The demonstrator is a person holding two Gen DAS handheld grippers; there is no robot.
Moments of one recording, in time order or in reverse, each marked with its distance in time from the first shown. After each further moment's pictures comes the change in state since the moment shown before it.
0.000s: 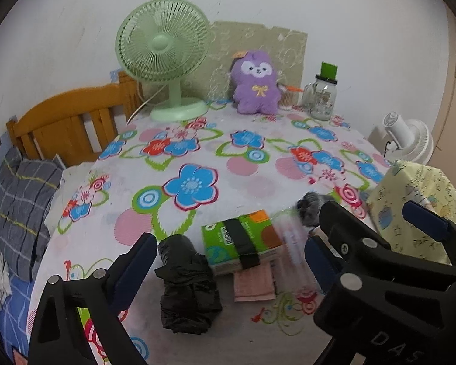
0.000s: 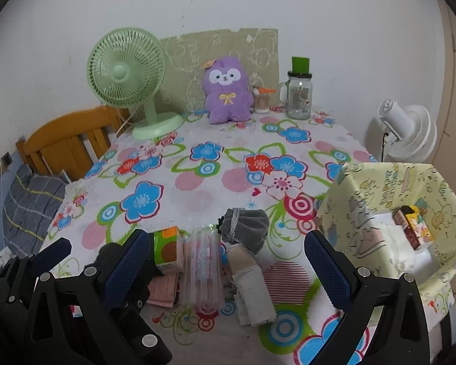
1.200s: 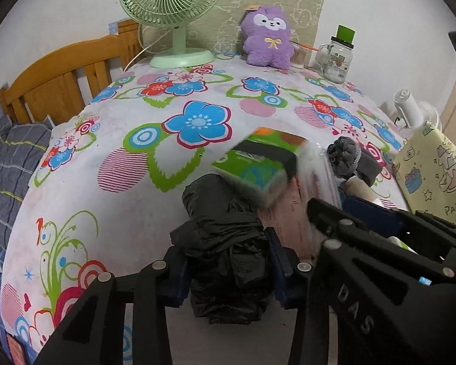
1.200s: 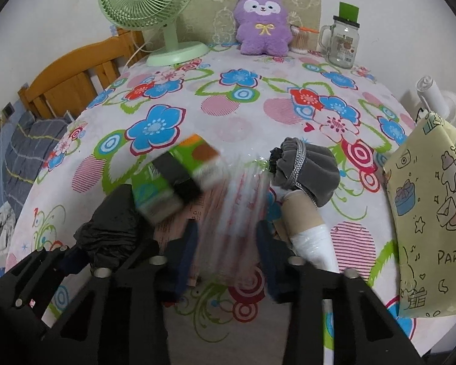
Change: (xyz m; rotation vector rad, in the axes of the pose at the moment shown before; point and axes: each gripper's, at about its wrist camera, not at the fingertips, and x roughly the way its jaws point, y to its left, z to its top) left arm 0.042 0.020 -0.036 -0.048 0.167 -0.040; right arm 0.063 0.038 -0.030 -0.099 0.252 0.026
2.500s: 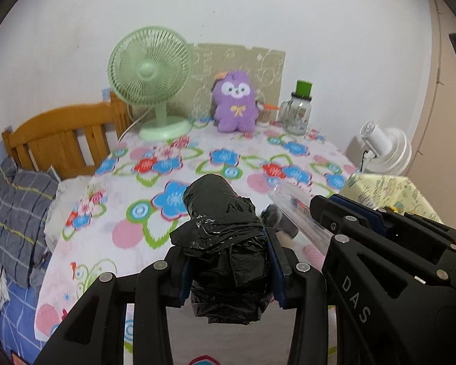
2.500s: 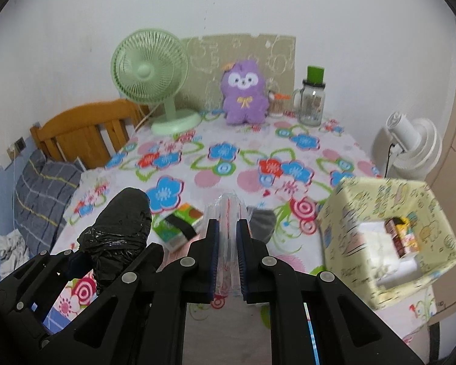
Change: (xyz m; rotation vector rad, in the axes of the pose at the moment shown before) left arm -0.109 -0.053 0.026 0.078 -0.233 -0.028; right arm -0.127 -0.031 0.013 0.038 -0.258 0.003
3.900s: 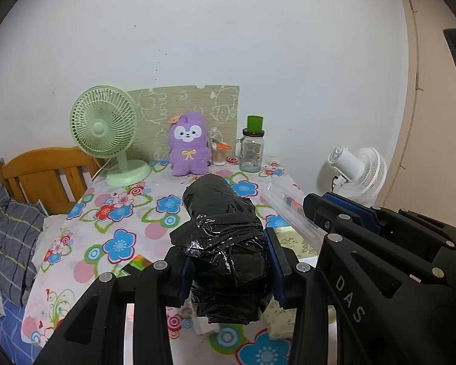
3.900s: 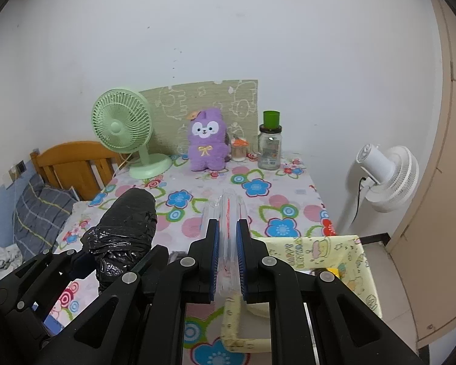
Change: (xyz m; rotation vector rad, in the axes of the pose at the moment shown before) left arm -0.024 -0.130 0.047 0.042 -0.116 -0.024; right arm -0.062 -0.129 0.040 -0.007 -0.124 -0.001
